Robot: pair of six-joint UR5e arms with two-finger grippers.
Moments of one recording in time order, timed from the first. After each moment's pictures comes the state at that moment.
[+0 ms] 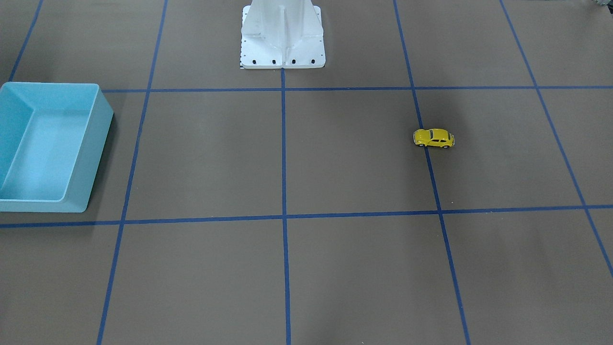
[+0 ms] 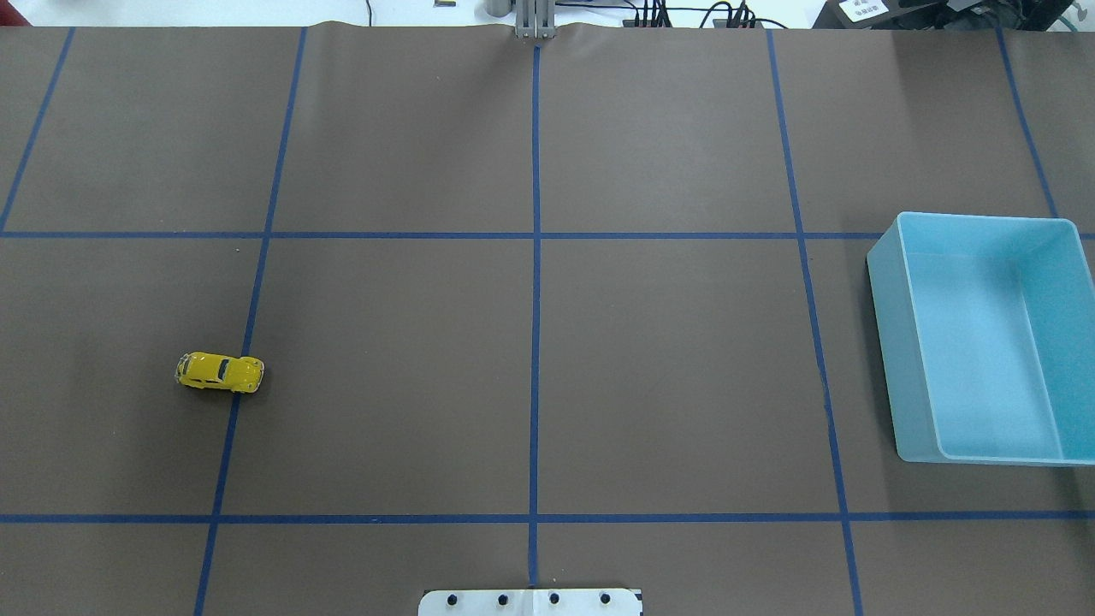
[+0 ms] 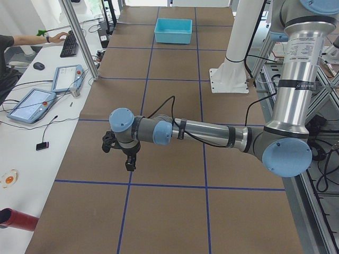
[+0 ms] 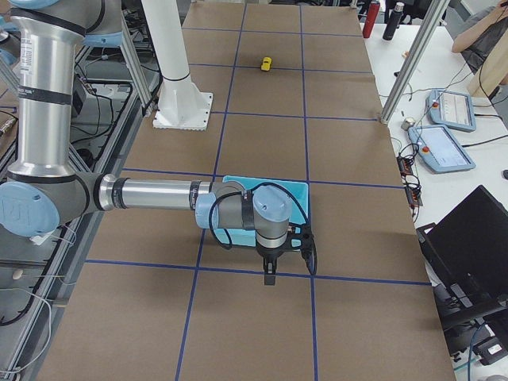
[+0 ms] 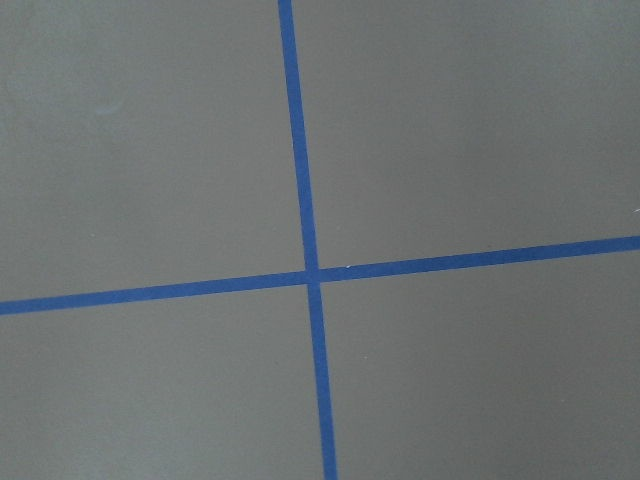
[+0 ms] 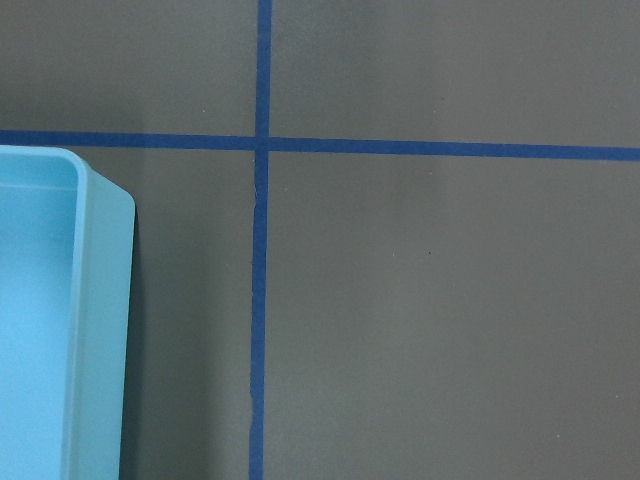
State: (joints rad) left arm -1.49 -1.67 -1.61 -1.58 -2.41 -0.12; right arm 1.58 -1.71 1.72 -1.54 2.27 0.01
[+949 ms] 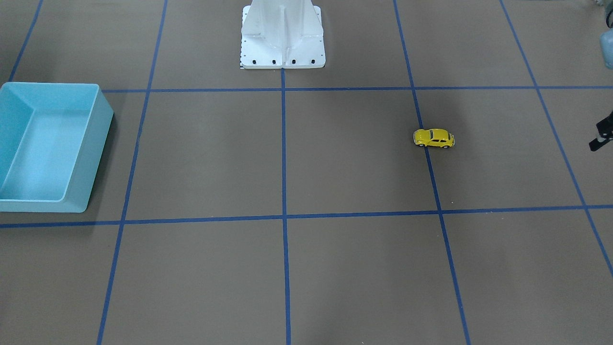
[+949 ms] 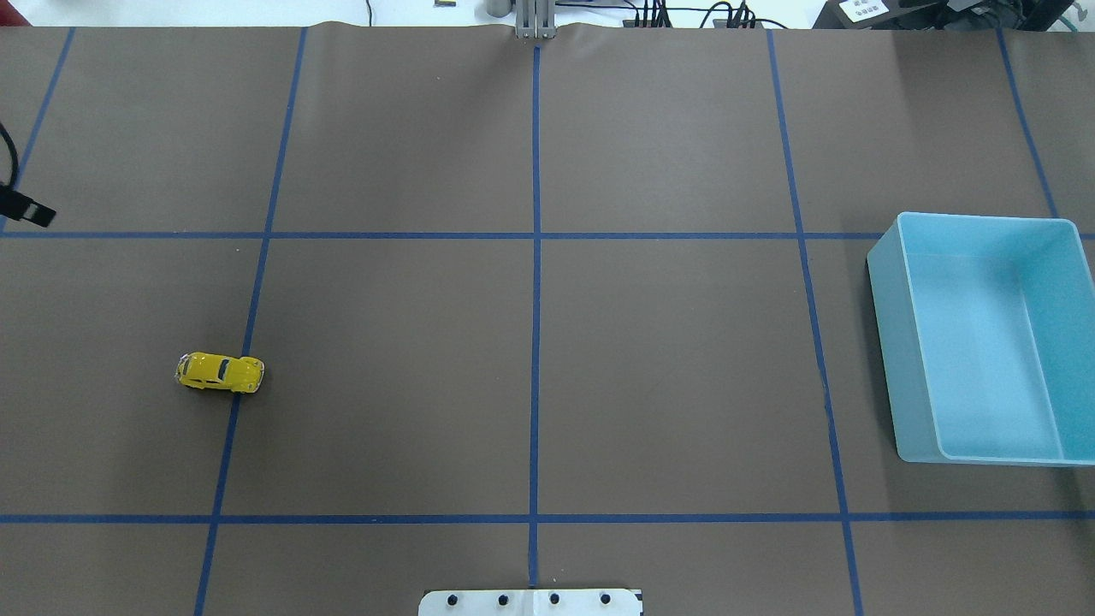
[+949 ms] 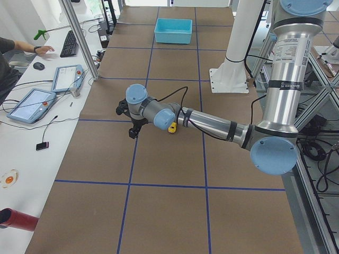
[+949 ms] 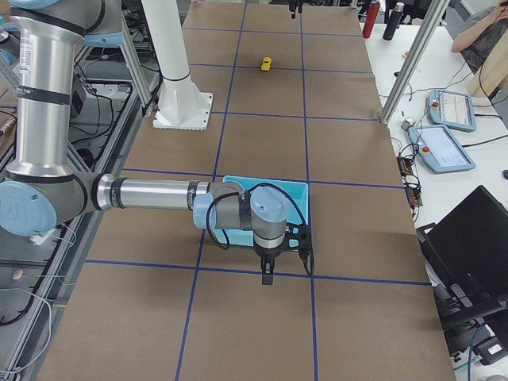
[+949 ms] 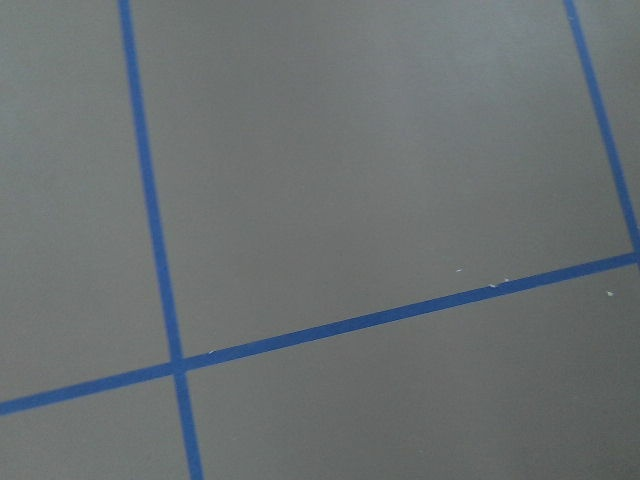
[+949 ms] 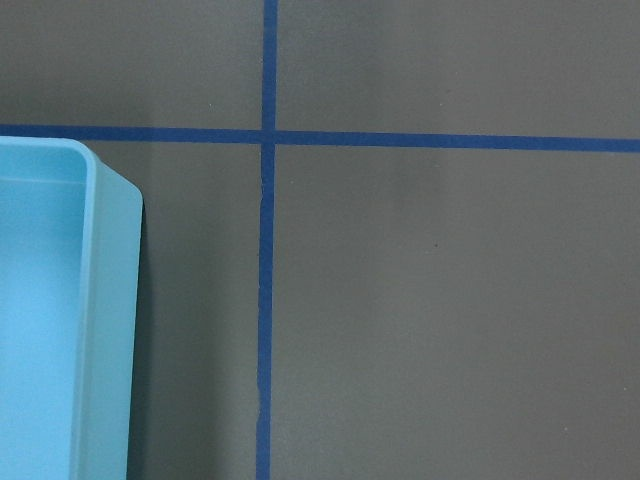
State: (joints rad) left arm -1.23 -1.66 -1.73 -1.88 -2.40 -0.11; right arm 1.58 -1.72 1.73 -1.54 2.28 0.01
